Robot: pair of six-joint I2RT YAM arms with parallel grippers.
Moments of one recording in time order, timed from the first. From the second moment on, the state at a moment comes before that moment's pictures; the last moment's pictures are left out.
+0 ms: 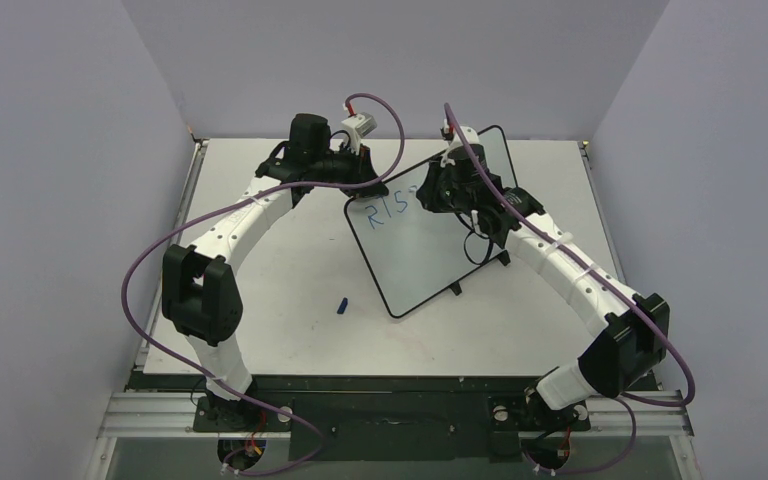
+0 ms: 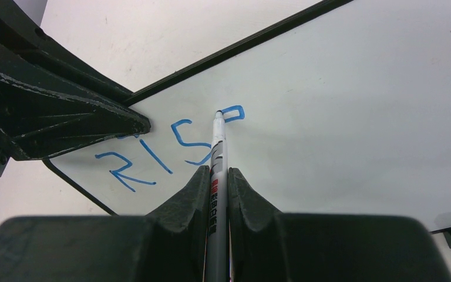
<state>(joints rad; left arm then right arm) -0.41 1.80 1.63 -0.37 0.73 -0.11 0.57 1.49 1.41 -0.46 0.07 0.43</state>
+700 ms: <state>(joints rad) -0.40 1.80 1.63 -0.38 0.72 -0.11 0.58 1.45 1.31 -0.40 0.07 0.44</state>
